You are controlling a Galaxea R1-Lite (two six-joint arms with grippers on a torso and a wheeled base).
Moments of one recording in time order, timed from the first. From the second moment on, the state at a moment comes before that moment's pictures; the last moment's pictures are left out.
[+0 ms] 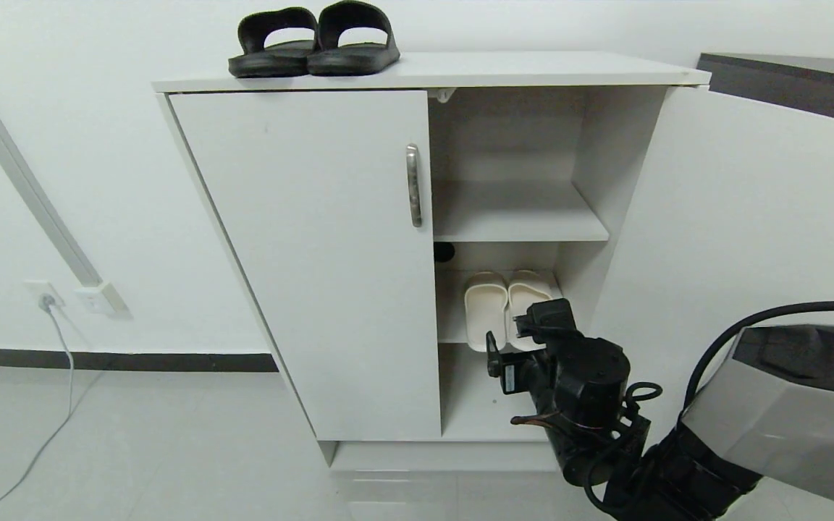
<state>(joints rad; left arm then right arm) 0.00 0.00 0.00 0.00 0.04 0.00 0.79 2.17 -0.77 -1.39 -0.67 -0.05</state>
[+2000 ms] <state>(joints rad) 0.00 0.00 0.00 0.00 0.04 0.00 0.81 2.11 -0.70 -1.36 -0.61 -0.07</state>
